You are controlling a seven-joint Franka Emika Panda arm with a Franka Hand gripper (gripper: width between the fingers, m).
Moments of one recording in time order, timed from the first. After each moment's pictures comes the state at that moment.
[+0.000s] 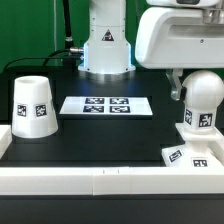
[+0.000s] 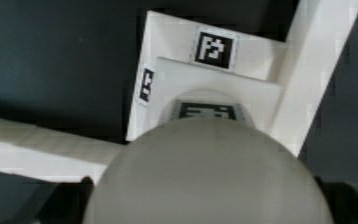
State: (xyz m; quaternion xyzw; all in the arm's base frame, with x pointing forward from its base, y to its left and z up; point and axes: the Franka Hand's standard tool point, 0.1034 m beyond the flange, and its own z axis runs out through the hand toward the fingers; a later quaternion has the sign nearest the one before) arm 0.614 0.094 0.112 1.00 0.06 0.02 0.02
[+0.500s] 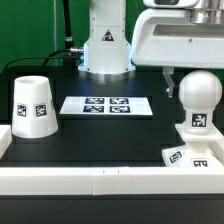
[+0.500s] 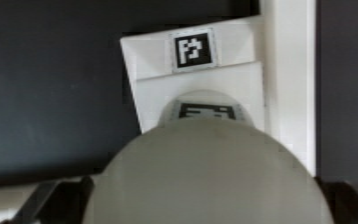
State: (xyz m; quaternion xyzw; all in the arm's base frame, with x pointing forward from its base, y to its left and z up) arm 0.614 0.091 0.112 0.99 -0.17 0.02 -0.01
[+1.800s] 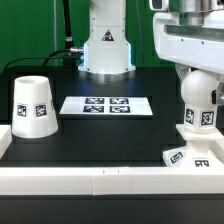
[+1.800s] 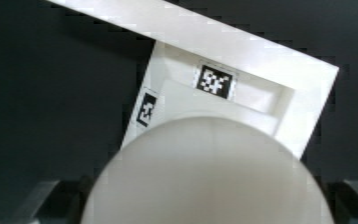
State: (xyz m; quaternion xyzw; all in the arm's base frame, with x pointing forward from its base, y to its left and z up) arm 0.612 0.097 0.113 0.82 -0.57 -0.03 -0.06
